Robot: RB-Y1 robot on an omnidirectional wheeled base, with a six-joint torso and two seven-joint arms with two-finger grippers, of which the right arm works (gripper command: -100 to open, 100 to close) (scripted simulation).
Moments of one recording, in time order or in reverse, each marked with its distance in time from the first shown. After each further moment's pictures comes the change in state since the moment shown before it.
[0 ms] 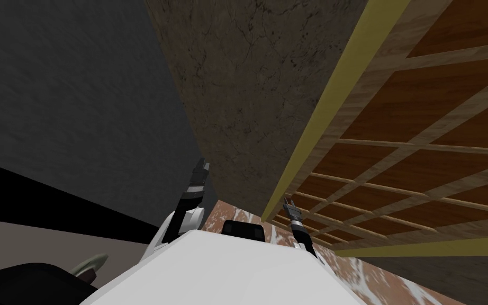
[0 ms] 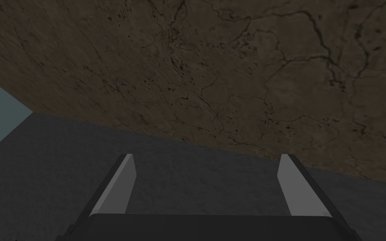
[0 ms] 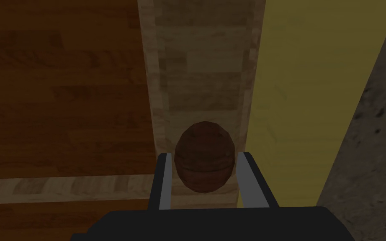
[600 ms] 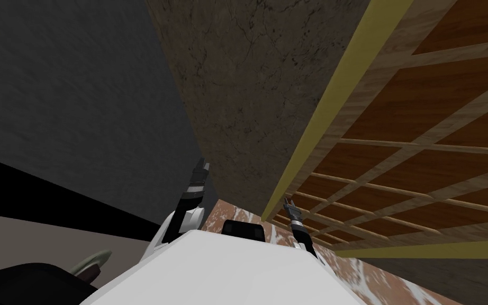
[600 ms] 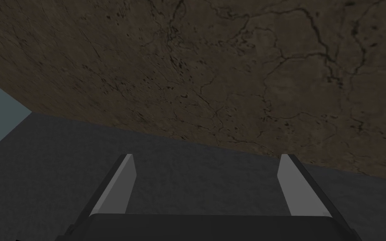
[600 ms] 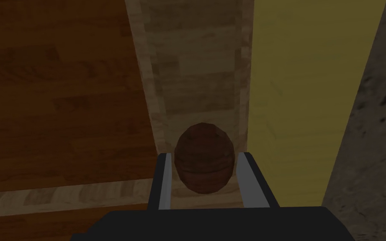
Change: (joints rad) arm 0.001 -0.002 0.003 -0.003 -0.008 0.001 -0.075
